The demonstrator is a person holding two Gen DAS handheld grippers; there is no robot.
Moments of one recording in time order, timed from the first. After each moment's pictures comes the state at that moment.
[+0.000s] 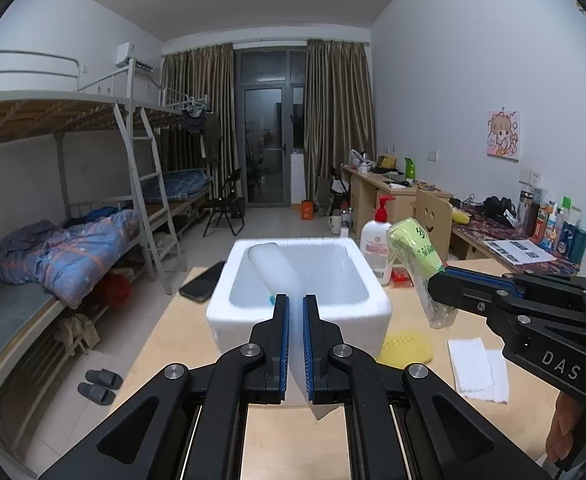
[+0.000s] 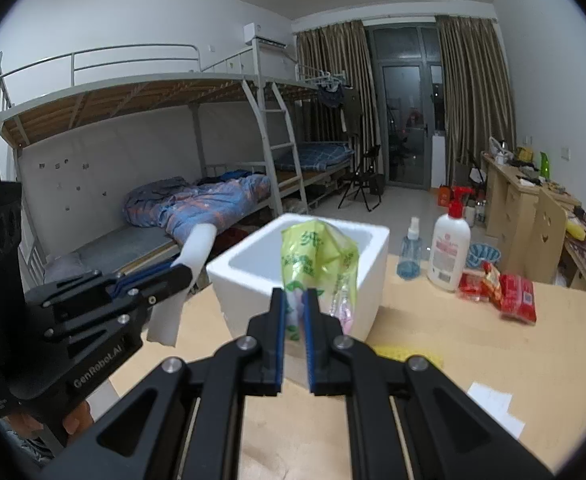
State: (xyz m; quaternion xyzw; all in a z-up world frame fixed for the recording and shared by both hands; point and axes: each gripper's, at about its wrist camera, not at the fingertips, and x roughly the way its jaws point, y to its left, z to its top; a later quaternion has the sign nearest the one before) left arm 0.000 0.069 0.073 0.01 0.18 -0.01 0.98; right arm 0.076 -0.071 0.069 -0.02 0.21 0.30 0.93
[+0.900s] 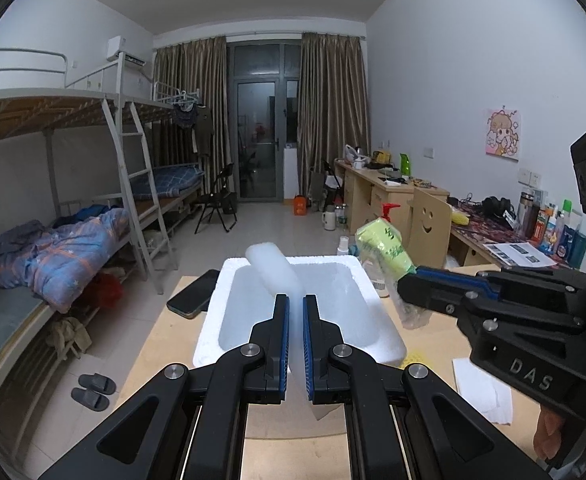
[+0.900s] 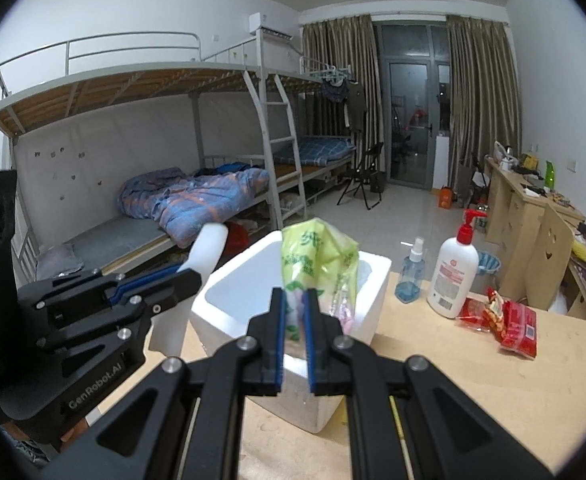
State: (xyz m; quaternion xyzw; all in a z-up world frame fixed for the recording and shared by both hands) left arm 0.052 0.074 0.081 0.01 0.20 -0.03 0.98; right arm 0.121 -0.051 0.080 -0.04 0.23 0.30 0.93
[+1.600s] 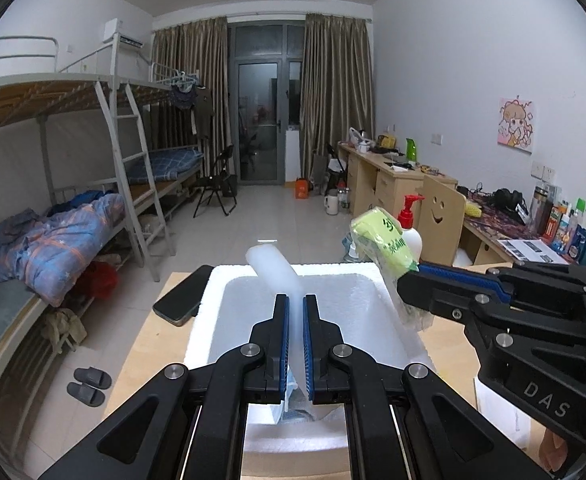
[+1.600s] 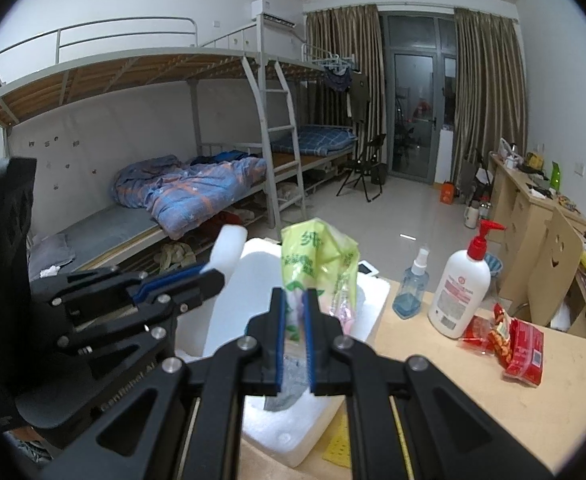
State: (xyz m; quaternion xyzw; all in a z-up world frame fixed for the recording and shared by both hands) left arm 0.133 0.074 0.074 0.00 0.24 -0.03 0.97; right arm 0.172 -0.034 0.079 -0.05 0.24 0.30 0.92
